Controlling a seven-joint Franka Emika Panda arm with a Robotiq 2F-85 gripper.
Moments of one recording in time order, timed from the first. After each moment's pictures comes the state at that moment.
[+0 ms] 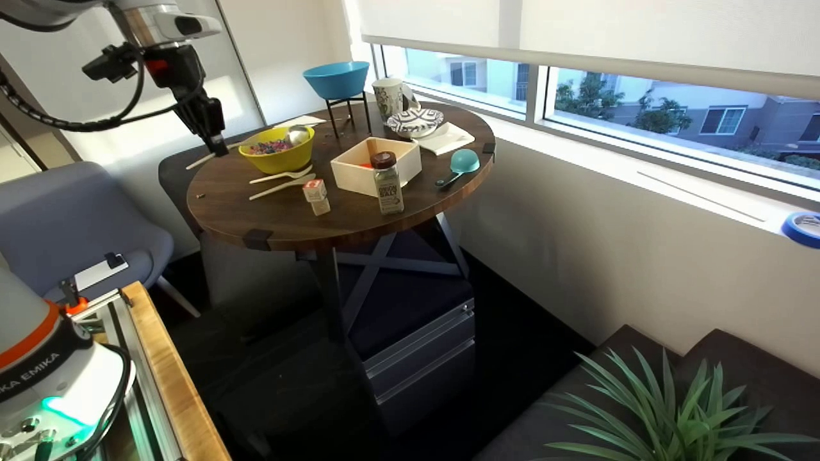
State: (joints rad) arm 0.13 -0.55 0.21 -2.62 -0.06 2.05 0.13
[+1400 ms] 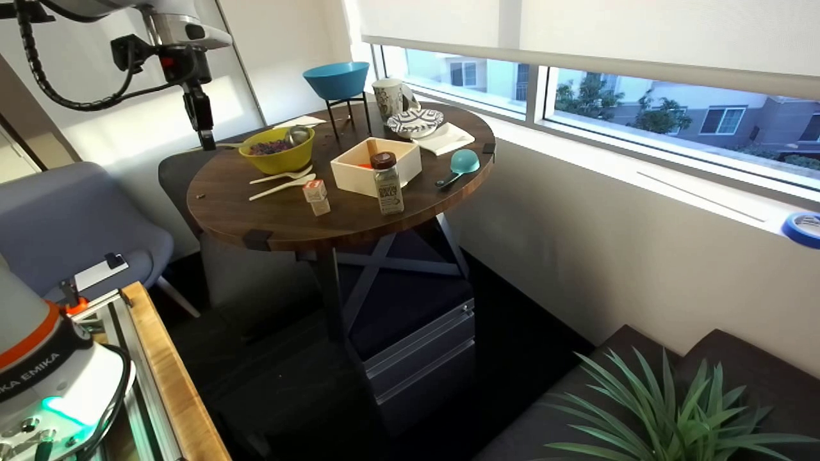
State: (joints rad) arm 0.16 -0.19 0.35 -2.30 -0.08 1.80 0.58
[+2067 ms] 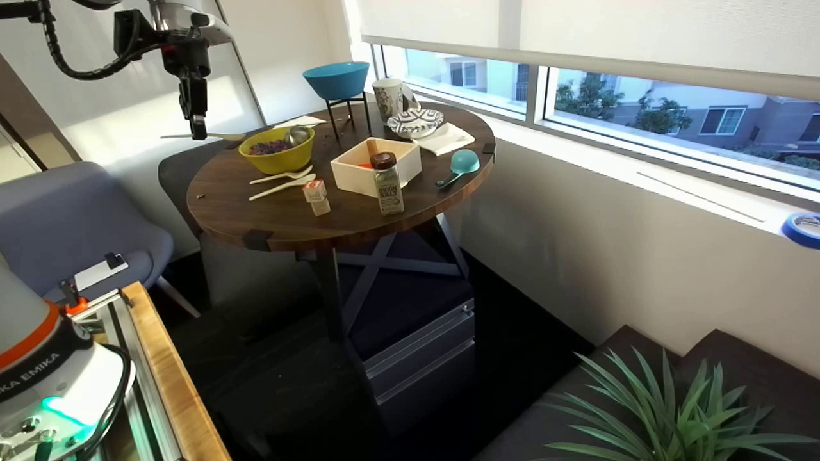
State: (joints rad) arm 0.22 -0.04 0.35 -2.09 -0.17 1.51 0.58
